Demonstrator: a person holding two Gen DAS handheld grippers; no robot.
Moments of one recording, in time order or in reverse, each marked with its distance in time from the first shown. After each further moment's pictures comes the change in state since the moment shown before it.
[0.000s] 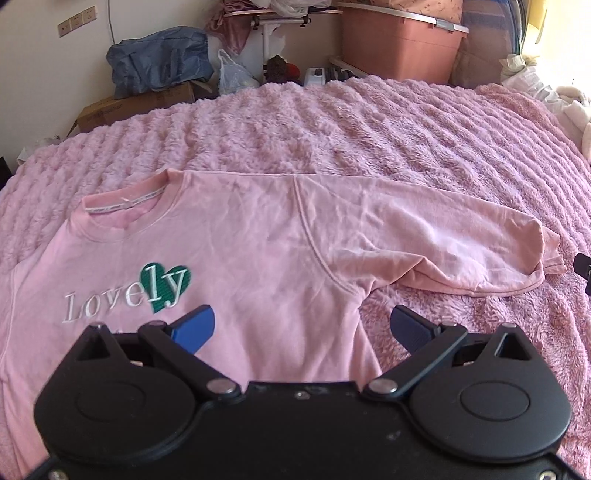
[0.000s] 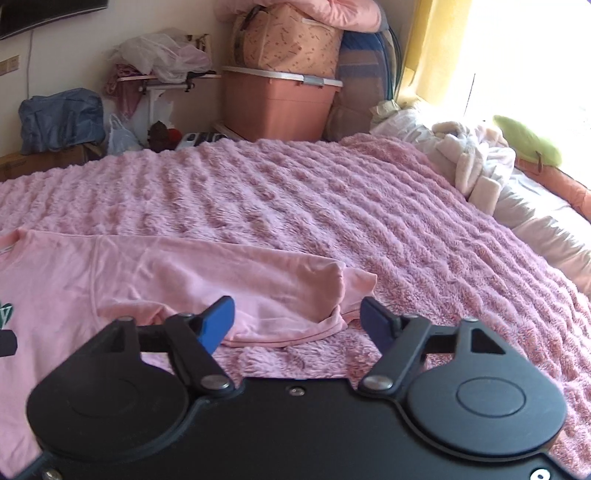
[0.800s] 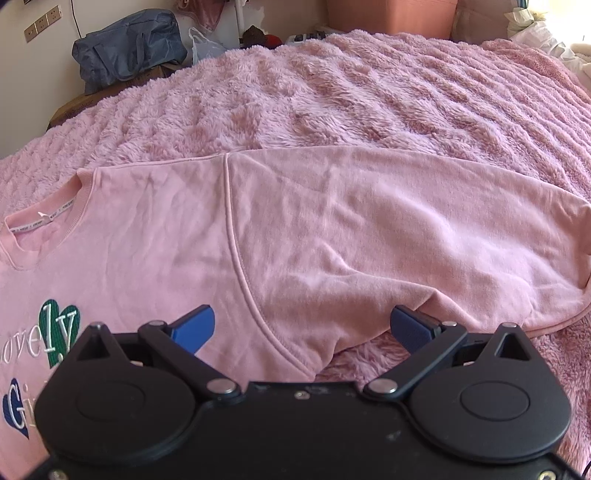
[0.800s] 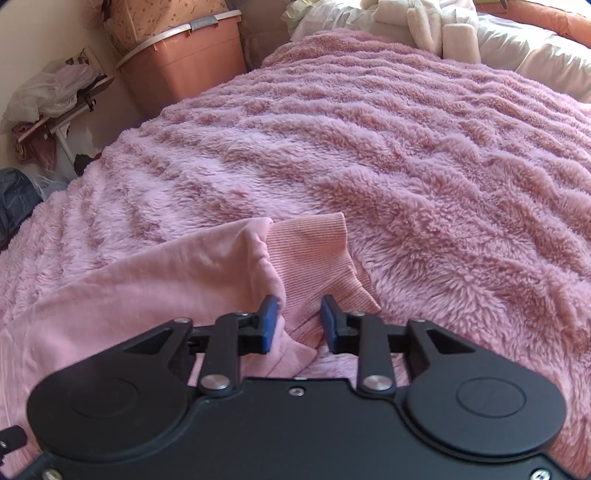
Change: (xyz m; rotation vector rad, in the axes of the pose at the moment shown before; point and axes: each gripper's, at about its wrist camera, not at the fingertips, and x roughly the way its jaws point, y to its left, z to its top) left arm 0.134 -0.055 0.022 0.050 0.077 0.030; right arm 0.185 -0.079 -0.024 0.442 0.136 0.097
